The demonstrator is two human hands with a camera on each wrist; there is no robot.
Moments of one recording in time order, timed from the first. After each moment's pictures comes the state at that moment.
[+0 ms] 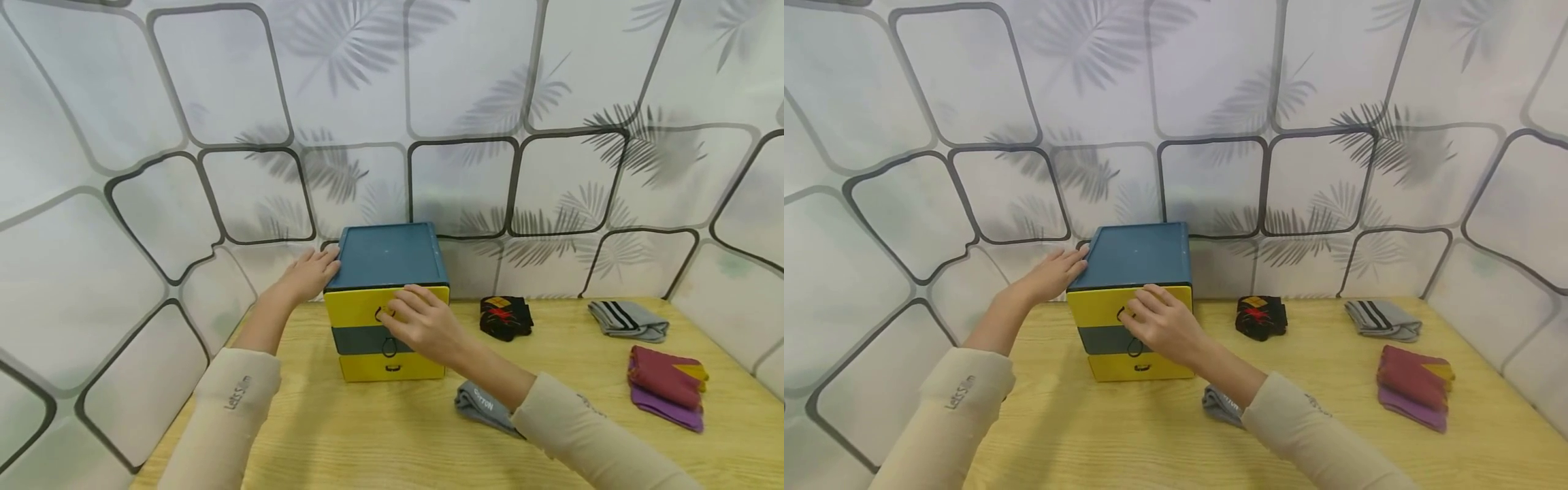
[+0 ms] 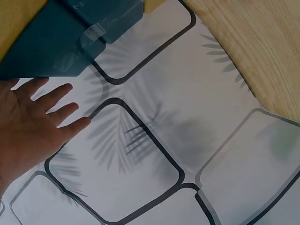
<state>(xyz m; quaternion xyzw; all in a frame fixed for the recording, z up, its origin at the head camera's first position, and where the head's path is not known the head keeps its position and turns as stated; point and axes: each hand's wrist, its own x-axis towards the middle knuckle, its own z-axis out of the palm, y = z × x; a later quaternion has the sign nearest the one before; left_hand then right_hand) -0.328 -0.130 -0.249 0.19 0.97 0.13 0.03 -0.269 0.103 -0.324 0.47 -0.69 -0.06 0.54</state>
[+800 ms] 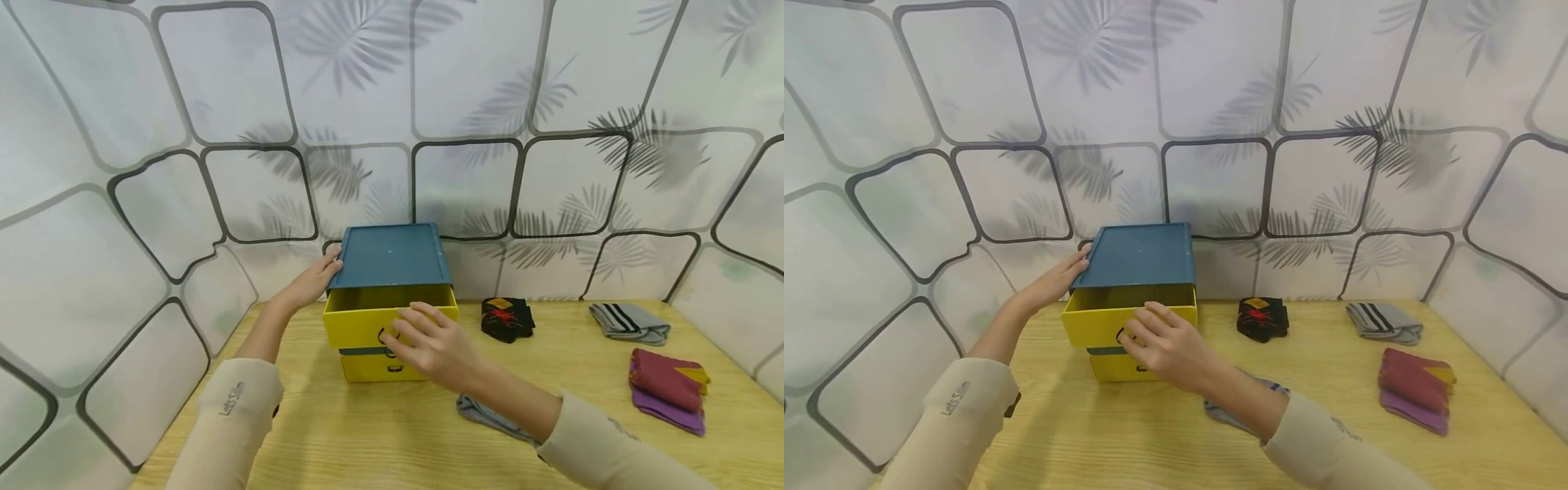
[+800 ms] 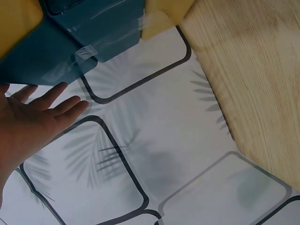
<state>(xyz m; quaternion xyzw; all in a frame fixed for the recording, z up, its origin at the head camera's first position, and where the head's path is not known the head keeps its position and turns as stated) -0.333 -0.140 -0.269 0.23 0.89 0.40 0.07 -0.231 0.106 -0.317 0.49 -0.68 -0.09 0.53</state>
